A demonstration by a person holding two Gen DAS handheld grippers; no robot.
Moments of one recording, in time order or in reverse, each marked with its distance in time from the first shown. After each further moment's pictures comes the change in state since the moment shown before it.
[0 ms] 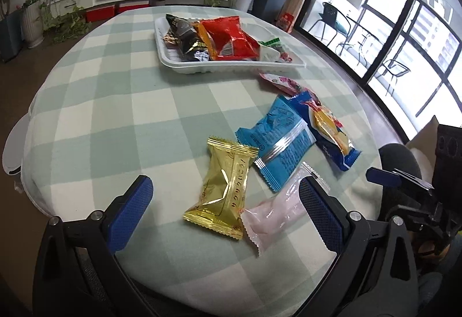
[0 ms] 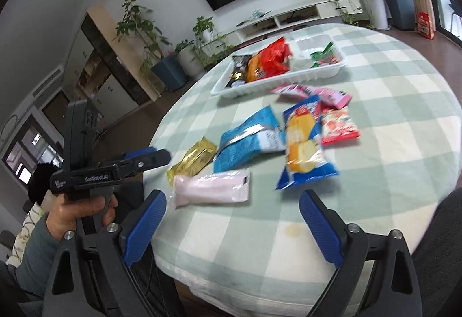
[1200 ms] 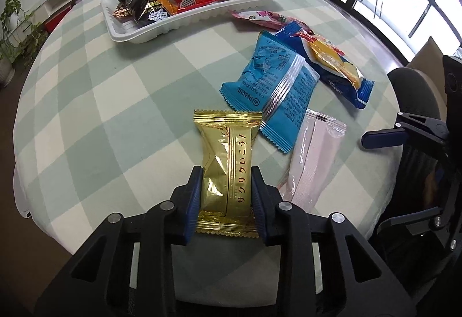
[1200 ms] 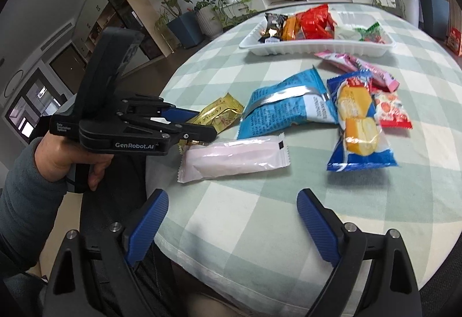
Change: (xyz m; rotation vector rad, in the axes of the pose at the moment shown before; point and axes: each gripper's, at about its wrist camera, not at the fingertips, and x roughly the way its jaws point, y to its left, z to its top) left arm 0.046 -0.011 0.009 0.262 0.267 0.017; right arm 0.044 0.021 -0.009 -0.087 0.207 0.016
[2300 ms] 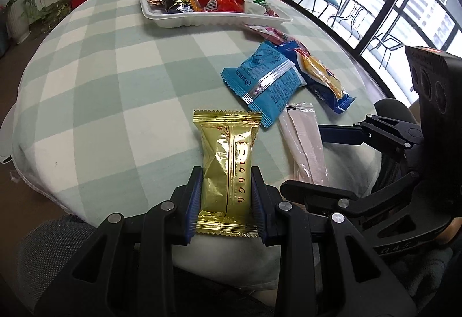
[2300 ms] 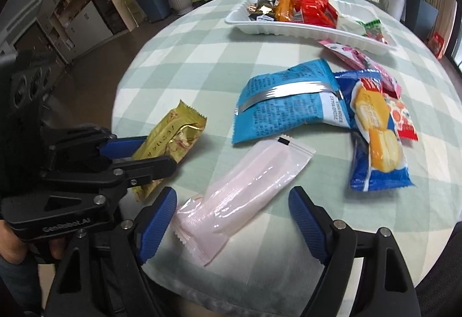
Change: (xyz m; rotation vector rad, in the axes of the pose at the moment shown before) left arm -0.027 -0.006 -0.060 -0.217 -0.146 -0.054; right arm 0.046 0.036 0.023 -0.084 0.111 -0.297
